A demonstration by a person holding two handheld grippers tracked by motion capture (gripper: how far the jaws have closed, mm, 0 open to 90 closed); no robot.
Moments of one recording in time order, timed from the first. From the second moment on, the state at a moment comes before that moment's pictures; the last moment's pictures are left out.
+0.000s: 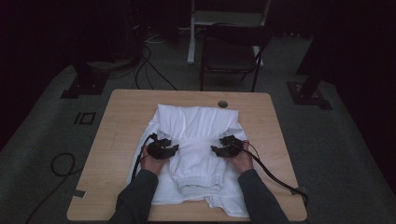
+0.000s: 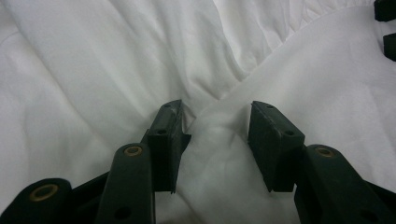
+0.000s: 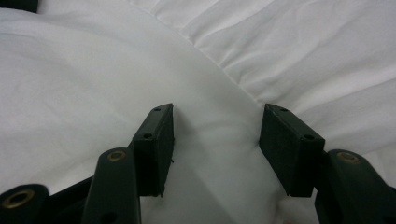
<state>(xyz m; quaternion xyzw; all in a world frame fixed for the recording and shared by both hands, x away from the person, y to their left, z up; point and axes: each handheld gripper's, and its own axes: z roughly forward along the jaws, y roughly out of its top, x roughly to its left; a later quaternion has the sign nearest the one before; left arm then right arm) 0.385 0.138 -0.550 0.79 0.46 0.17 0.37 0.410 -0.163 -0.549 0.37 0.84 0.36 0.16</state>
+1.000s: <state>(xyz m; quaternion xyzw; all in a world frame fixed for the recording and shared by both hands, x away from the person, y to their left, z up) 0.346 0.141 -0.533 0.80 0.44 0.14 0.37 0.373 -0.171 -0.541 0.34 0.87 0.33 0.13</state>
